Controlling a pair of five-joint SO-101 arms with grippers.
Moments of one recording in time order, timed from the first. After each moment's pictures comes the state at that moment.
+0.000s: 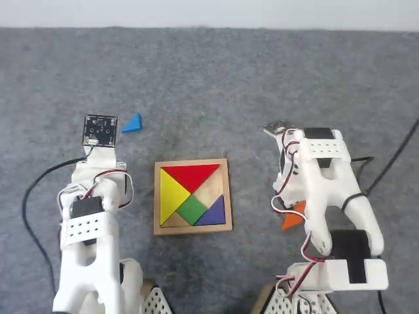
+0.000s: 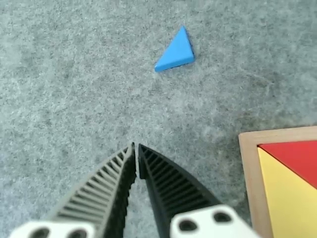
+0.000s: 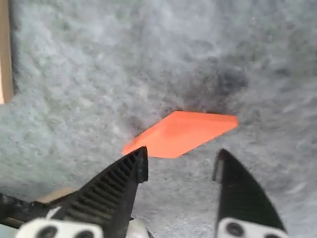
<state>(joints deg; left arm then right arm) -19.6 -44.4 73.6 32.6 -9.6 -5.6 -2.5 30.7 81.6 22.1</state>
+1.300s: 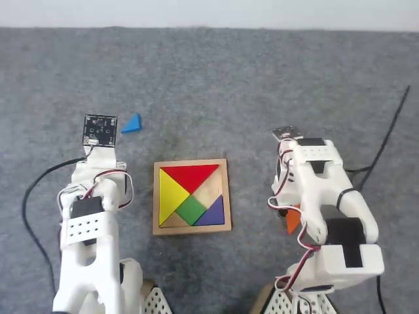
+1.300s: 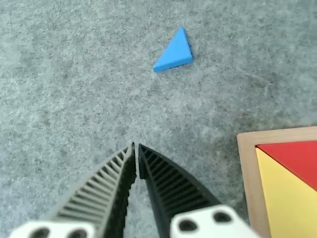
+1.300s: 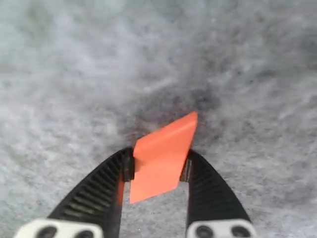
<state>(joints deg) -19.7 -44.4 73.6 32.6 -9.6 -5.5 4.5 35.9 69.7 10.6</state>
